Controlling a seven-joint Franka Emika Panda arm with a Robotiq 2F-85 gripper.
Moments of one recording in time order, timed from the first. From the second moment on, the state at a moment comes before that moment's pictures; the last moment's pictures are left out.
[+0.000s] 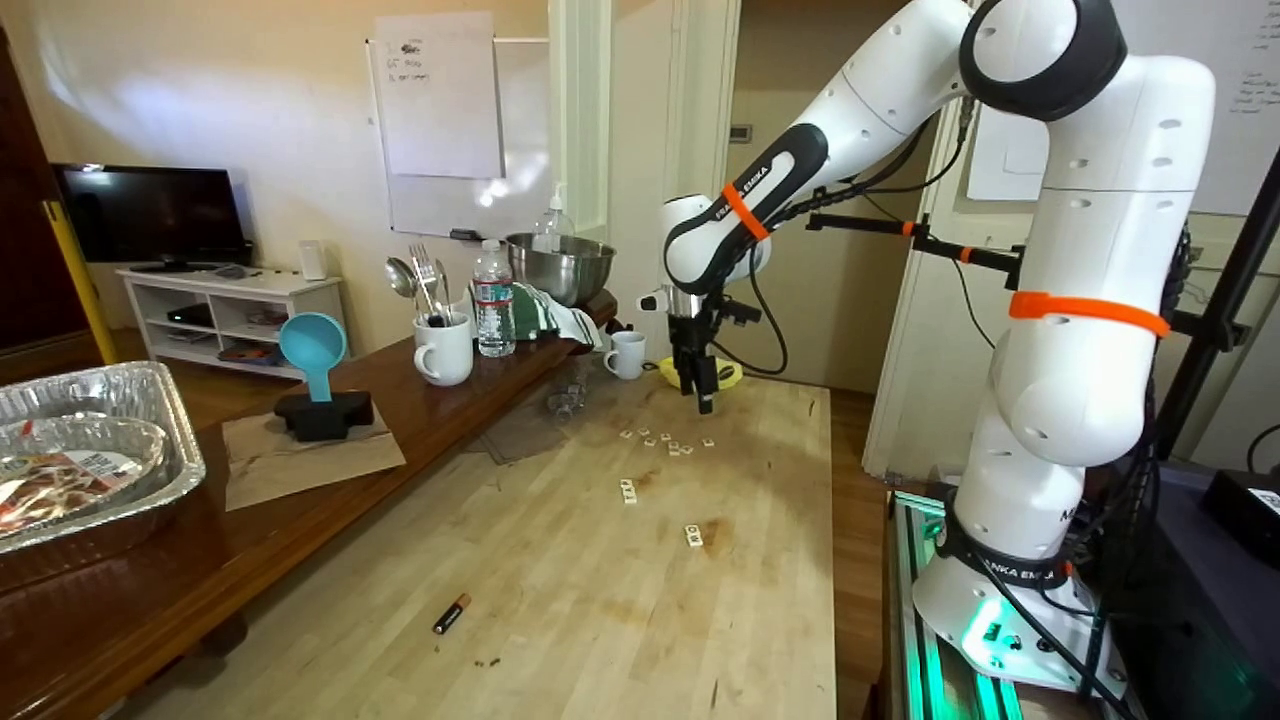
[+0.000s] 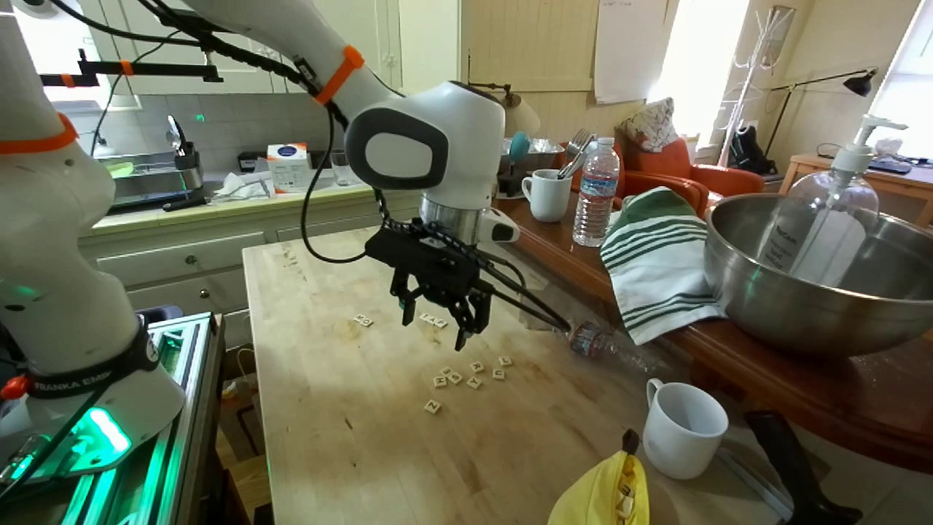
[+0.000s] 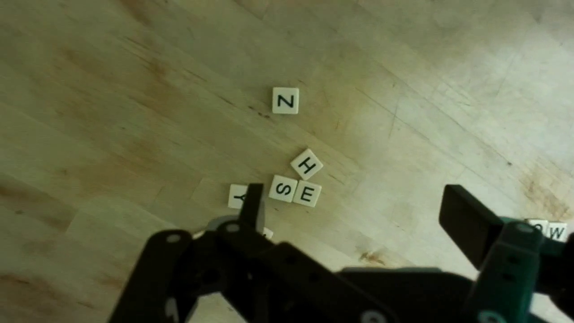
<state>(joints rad) -0.12 0.04 -0.21 -2.37 -0.04 2.28 -0.99</state>
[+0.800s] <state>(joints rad) -0.18 0.13 -0.18 -2.41 0.03 2.49 -1.13</state>
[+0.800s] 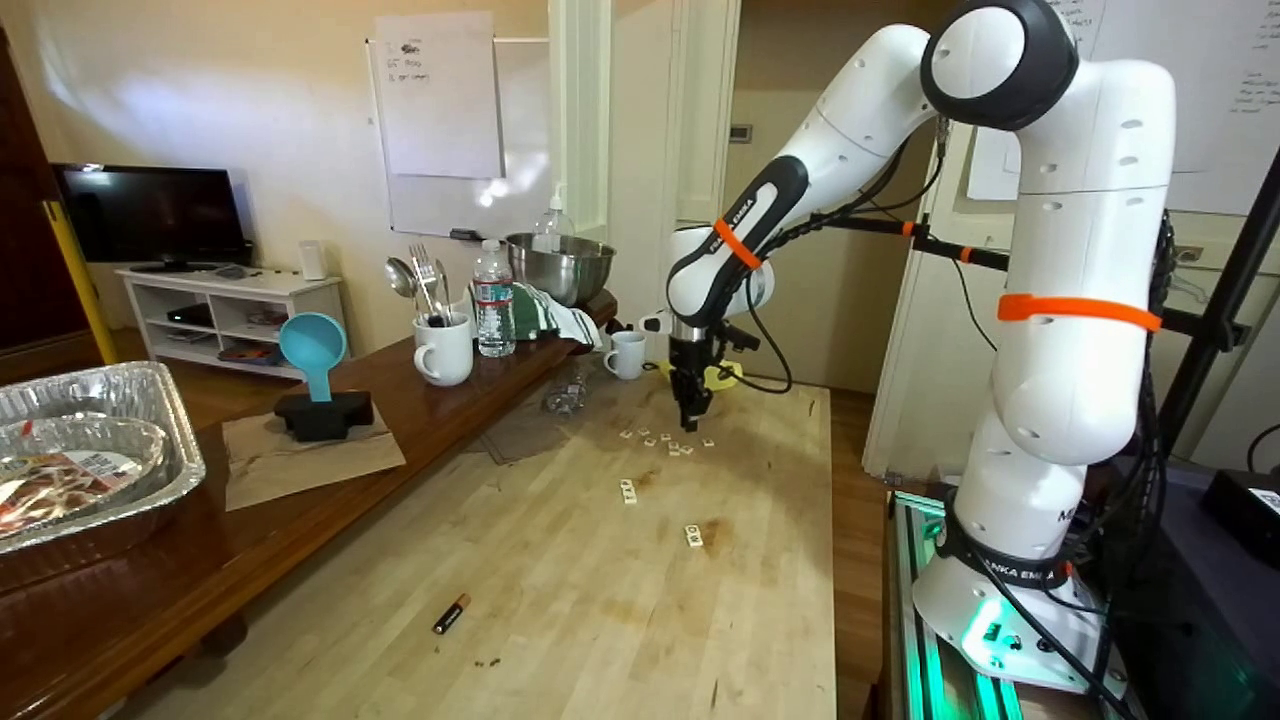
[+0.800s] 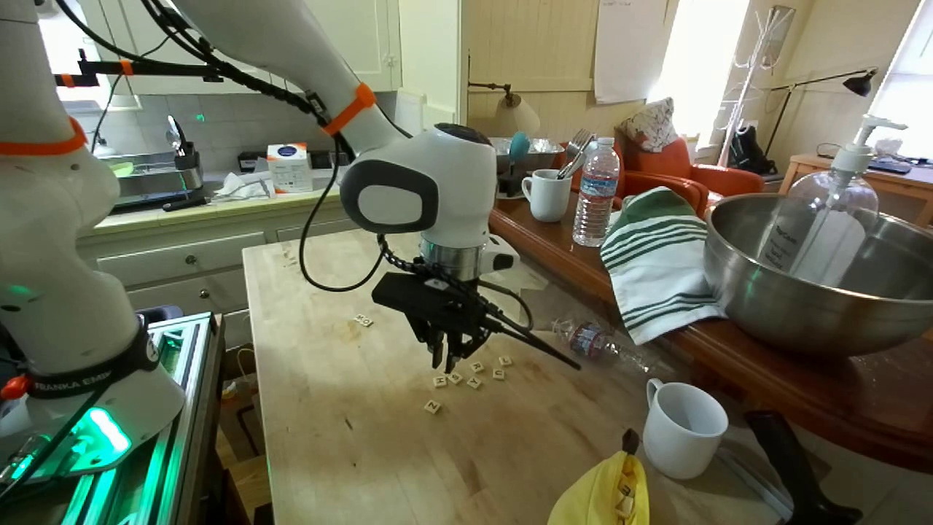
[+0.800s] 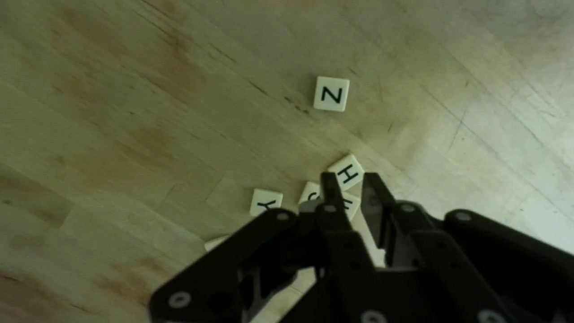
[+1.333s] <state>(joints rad) -0.20 0.18 -0.14 -2.41 0.09 2.58 -1.17</state>
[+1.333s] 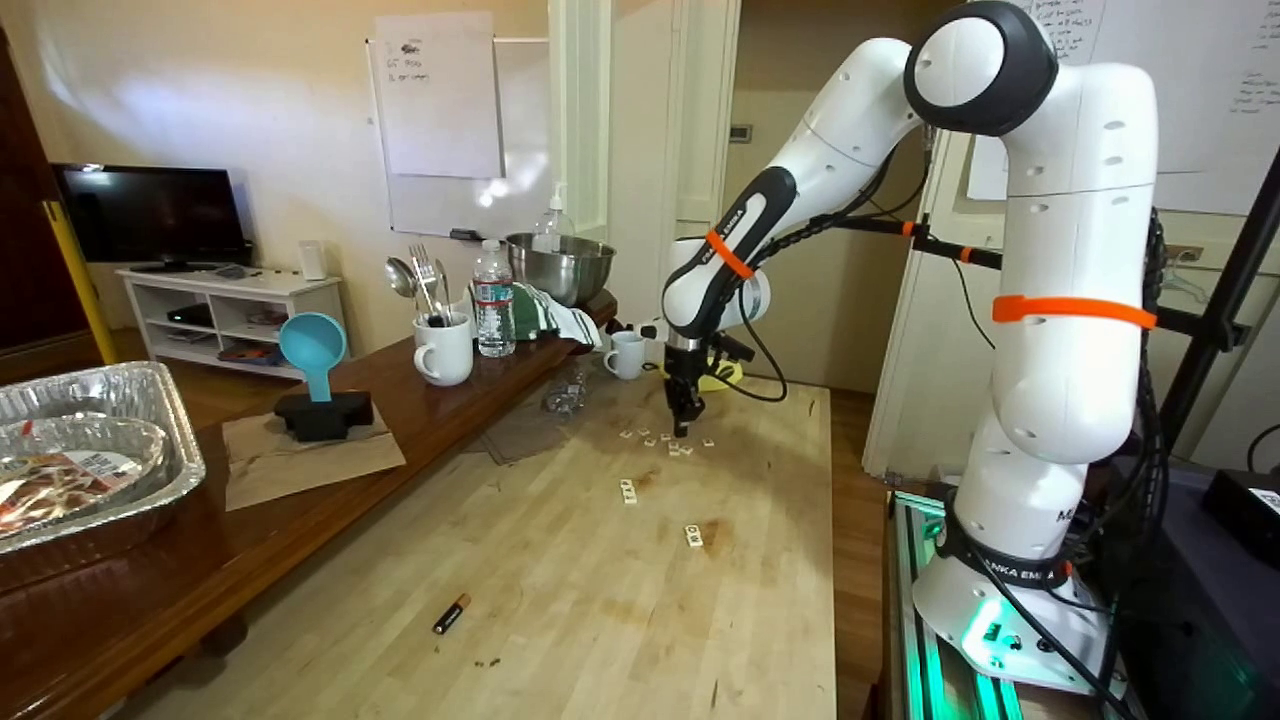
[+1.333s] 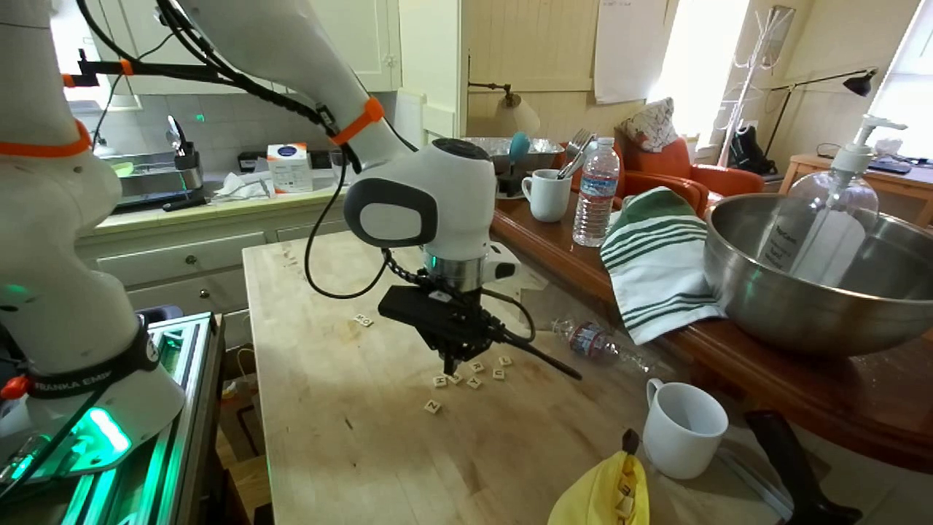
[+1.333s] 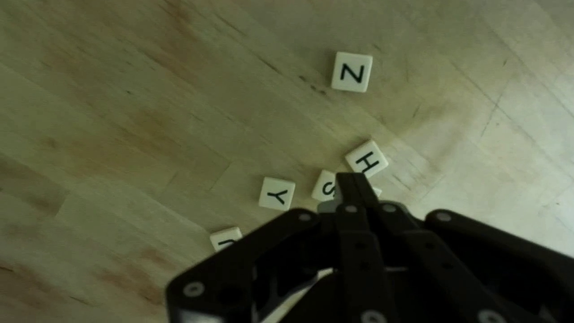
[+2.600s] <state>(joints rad) -0.24 0.24 -0.08 -2.41 0.15 2.71 -1.16</state>
